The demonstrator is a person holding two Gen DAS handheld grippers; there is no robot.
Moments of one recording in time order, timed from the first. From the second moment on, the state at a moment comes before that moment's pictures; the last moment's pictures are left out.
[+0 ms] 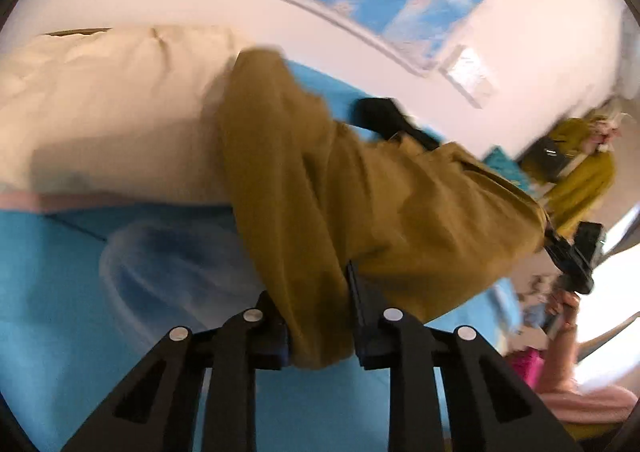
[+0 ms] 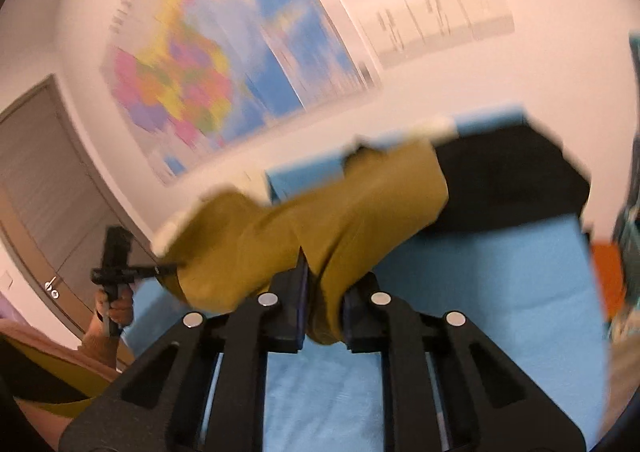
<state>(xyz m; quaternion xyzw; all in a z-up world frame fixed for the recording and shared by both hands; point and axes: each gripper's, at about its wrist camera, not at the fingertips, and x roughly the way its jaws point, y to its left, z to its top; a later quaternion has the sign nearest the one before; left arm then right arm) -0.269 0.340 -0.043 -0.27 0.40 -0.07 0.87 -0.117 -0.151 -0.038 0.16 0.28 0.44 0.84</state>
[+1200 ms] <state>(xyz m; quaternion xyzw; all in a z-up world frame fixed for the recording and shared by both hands) -0.173 0.230 -0.063 -0.06 0.44 0.03 0.90 -0.082 -0.033 -0.070 0.02 0.30 0.36 0.88</state>
